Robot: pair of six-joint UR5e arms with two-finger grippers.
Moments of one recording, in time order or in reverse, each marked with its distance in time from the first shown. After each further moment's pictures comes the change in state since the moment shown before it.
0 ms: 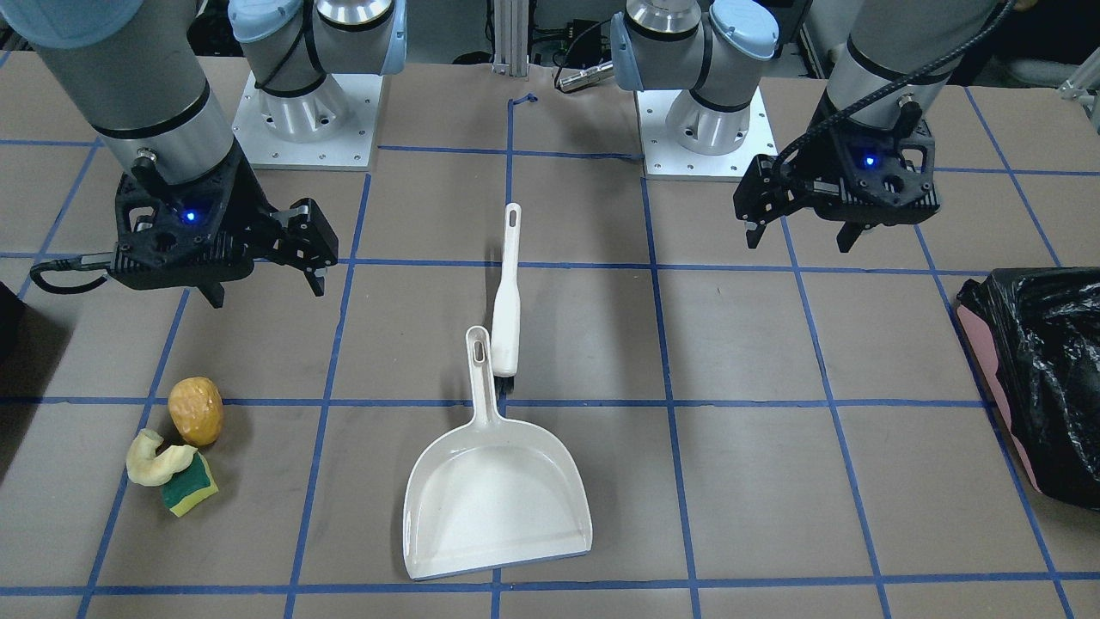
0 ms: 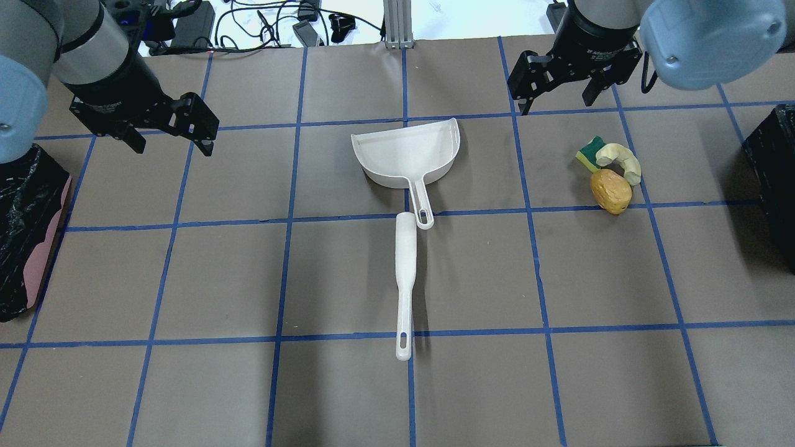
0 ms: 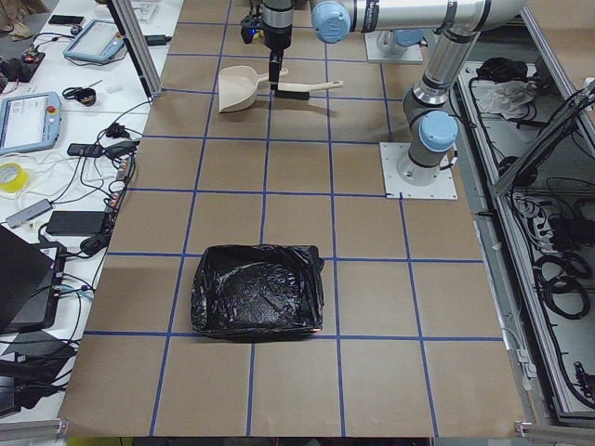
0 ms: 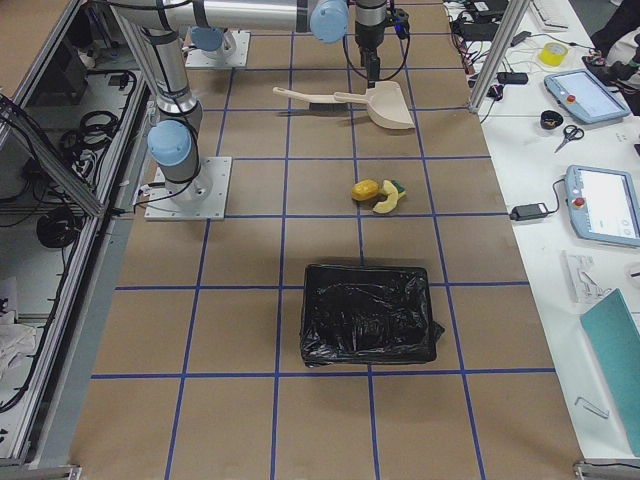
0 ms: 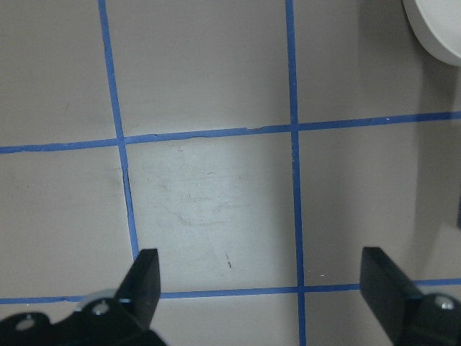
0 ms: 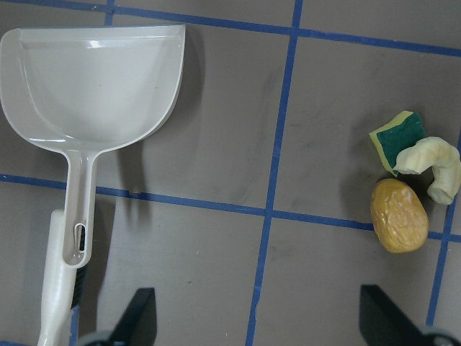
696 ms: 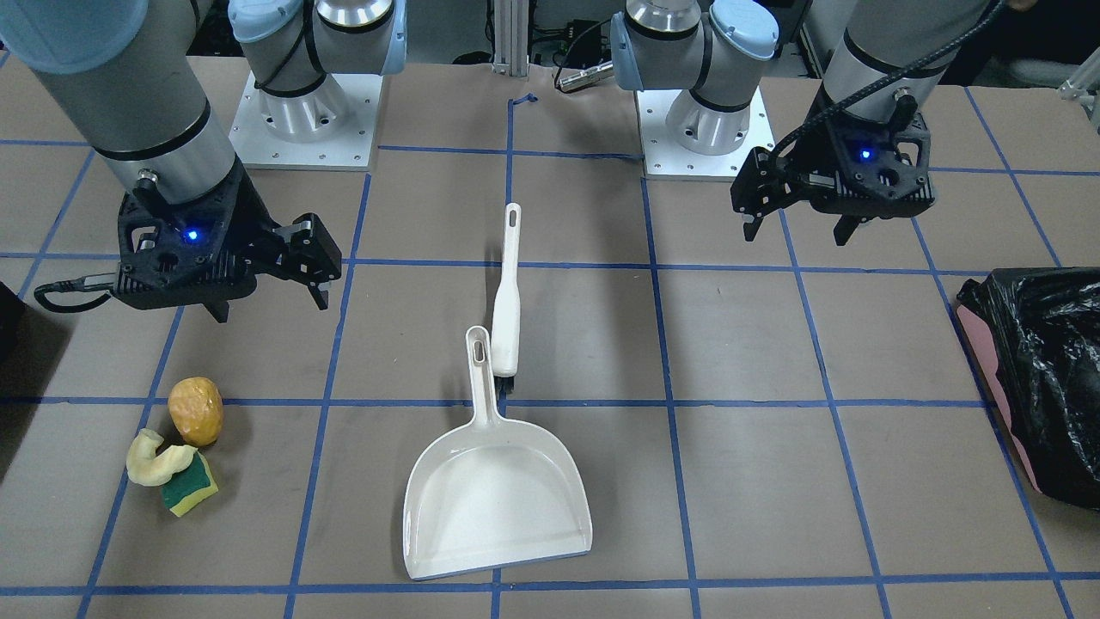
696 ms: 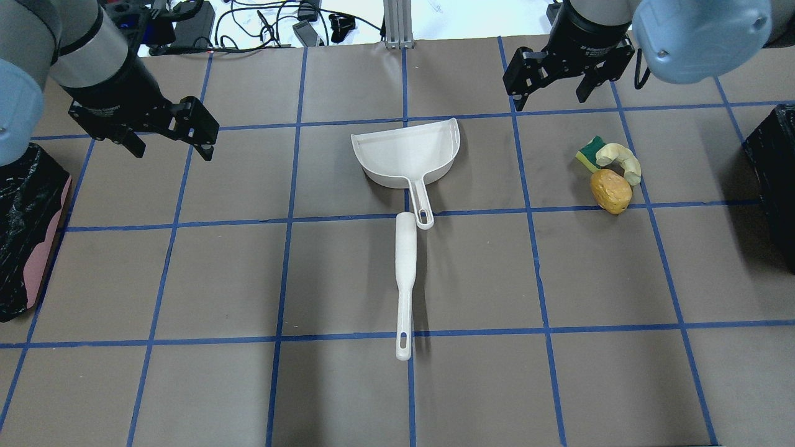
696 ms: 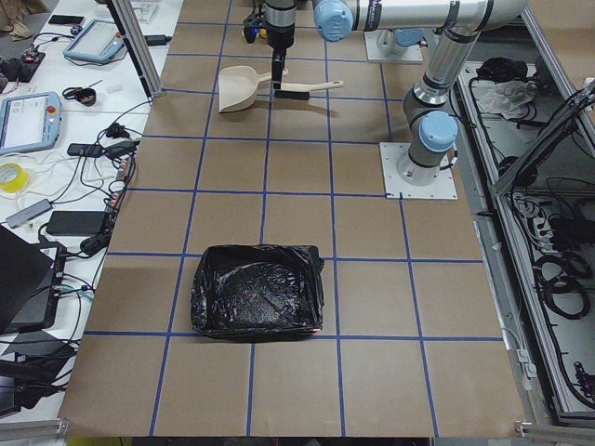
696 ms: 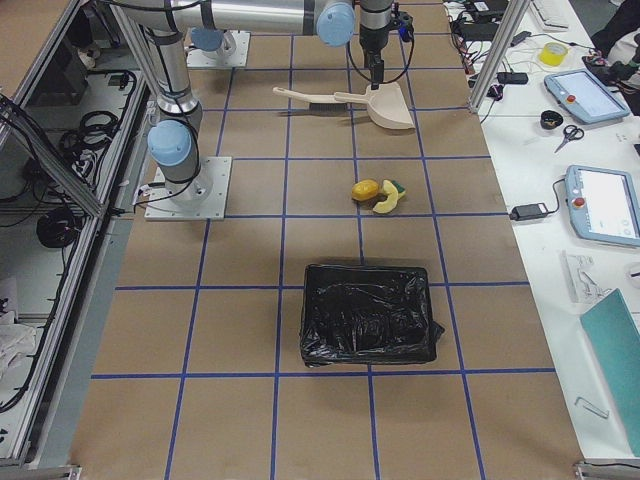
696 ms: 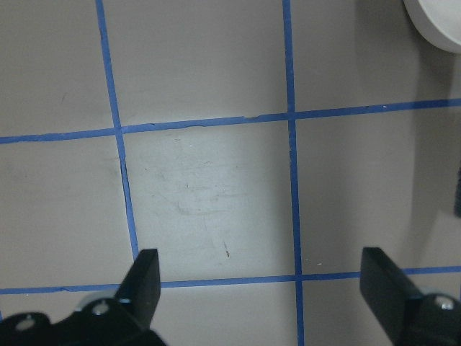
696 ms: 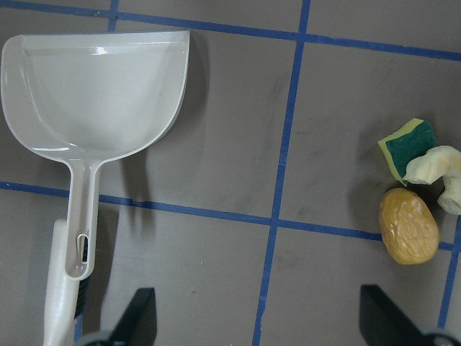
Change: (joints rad) left arm -0.001 0.008 -0.003 -0.016 0.000 0.001; right arm 0.000 0.025 -0.019 -0.011 0.015 -0.003
